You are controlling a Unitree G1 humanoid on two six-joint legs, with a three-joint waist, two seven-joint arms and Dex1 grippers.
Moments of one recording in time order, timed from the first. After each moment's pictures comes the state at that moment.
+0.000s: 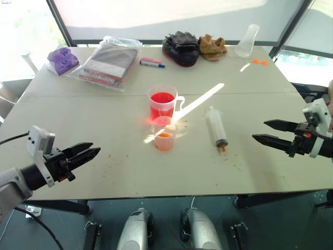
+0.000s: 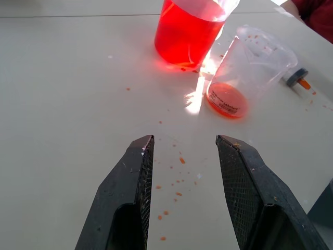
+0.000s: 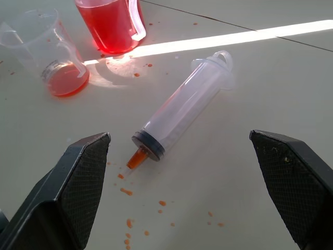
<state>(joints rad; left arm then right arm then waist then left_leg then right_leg) 0.22 0.82 0.62 -0.52 -1.01 0.84 -0.69 -0.15 -1.02 -0.44 -0.09 0.67 0.75 1.06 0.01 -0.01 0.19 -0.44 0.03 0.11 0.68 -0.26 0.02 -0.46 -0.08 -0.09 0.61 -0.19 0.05</state>
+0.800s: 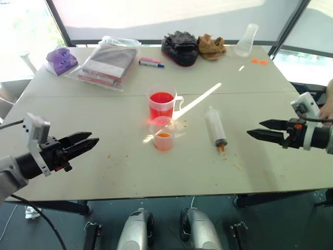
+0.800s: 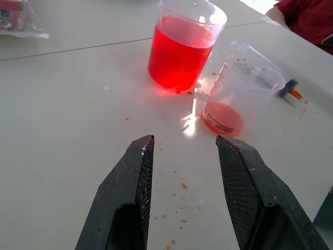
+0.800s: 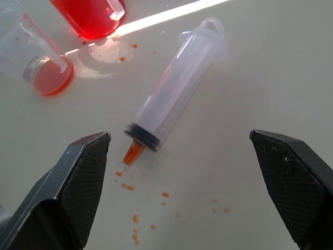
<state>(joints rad) 0.10 0.89 0.60 -0.45 -0.97 0.82 -0.77 -0.37 -1.07 -0.30 -0.05 0.67 1.03 0.96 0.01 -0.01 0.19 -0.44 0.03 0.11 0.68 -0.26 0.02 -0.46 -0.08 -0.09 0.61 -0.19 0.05</state>
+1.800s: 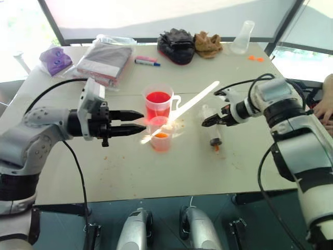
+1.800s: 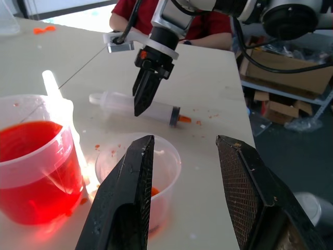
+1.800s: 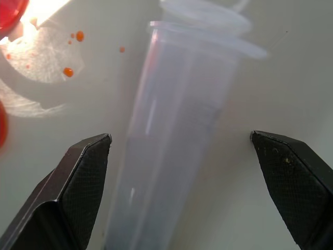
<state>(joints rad) -0.50 0.84 0.10 -0.29 -0.80 0.70 -1.10 -1.31 -0.57 0.42 0.99 0.26 1.18 0.93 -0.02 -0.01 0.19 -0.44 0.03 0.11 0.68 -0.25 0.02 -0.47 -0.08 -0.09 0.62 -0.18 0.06</state>
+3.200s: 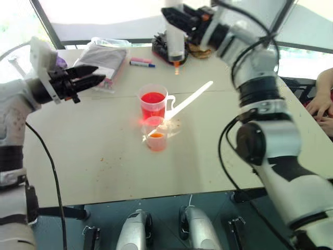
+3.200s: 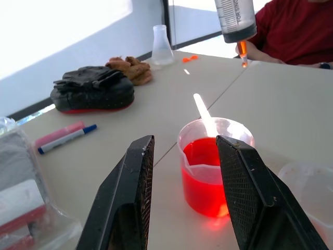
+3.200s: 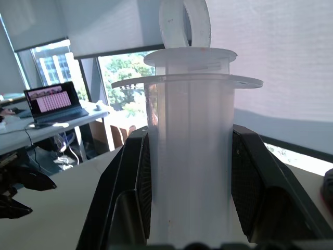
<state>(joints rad) -0.79 0.86 0.19 0.27 -0.55 0.44 -1.03 -1.46 -0.19 -0.25 0.87 0.33 0.28 0.83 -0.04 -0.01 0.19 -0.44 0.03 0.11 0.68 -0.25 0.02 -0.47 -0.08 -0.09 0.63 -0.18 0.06</state>
